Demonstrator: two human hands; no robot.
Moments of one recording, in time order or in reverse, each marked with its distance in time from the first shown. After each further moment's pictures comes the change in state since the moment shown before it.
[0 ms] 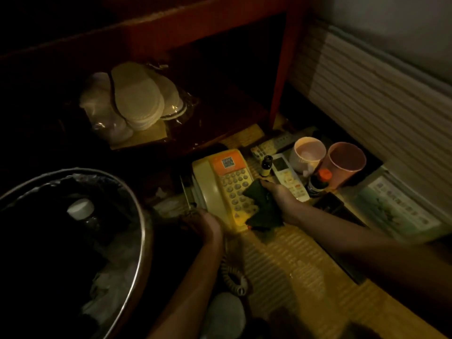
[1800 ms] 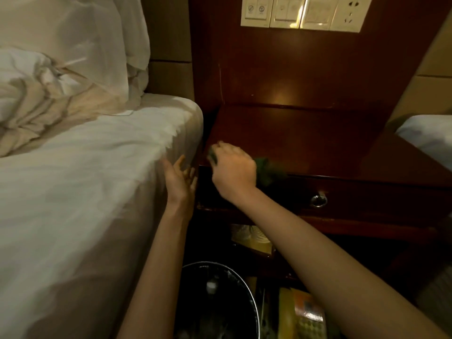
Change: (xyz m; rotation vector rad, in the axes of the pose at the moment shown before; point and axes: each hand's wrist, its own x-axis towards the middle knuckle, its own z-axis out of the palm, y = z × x) left_hand -0.061 0.339 -0.310 -0.983 -0.028 0.579; right_hand -0.224 -0.216 0.339 -1.290 -0.034 -1.805
